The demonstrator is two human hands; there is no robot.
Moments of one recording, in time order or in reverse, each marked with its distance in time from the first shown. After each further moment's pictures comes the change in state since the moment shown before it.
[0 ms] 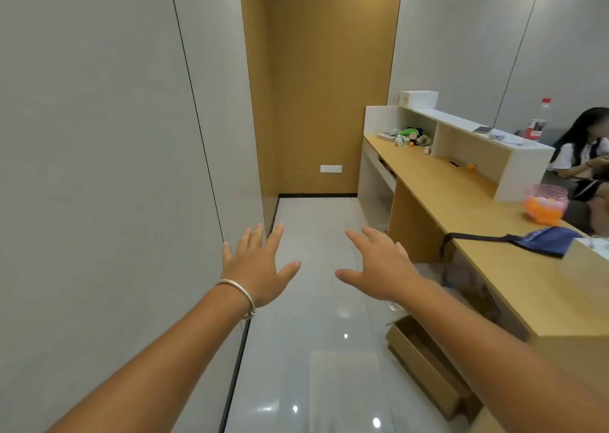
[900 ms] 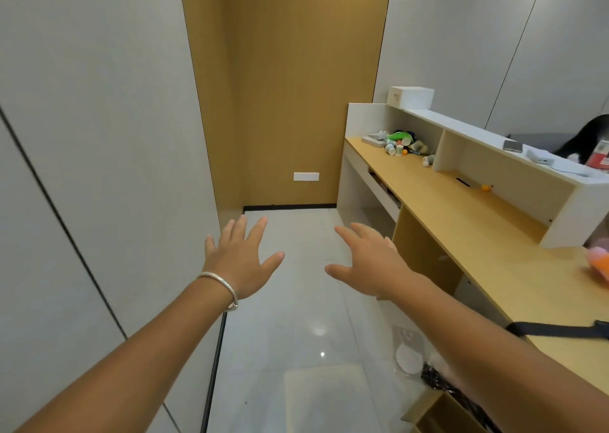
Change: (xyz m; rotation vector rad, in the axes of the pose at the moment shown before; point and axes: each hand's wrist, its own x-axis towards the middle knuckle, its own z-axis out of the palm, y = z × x) left_hand 0.552 -0.083 0.106 -0.019 0.020 0.068; right_hand 0.516 0.091 0.063 -0.025 -0.028 0.109
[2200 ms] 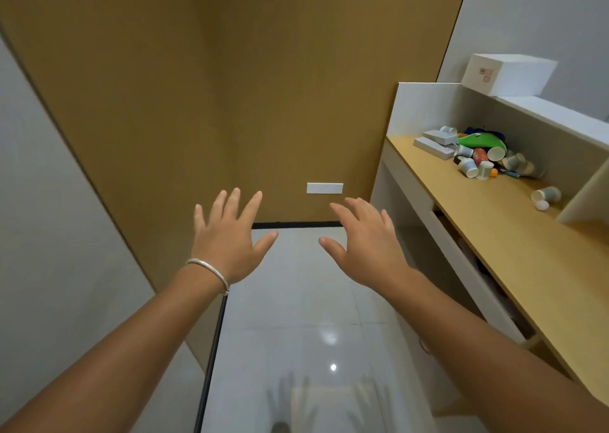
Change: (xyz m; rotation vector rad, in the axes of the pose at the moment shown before) left_hand 0.777 -0.096 0.185 0.084 0.074 0.008; right_hand 0.797 0.134 0.104 -0.018 0.211 -0.063
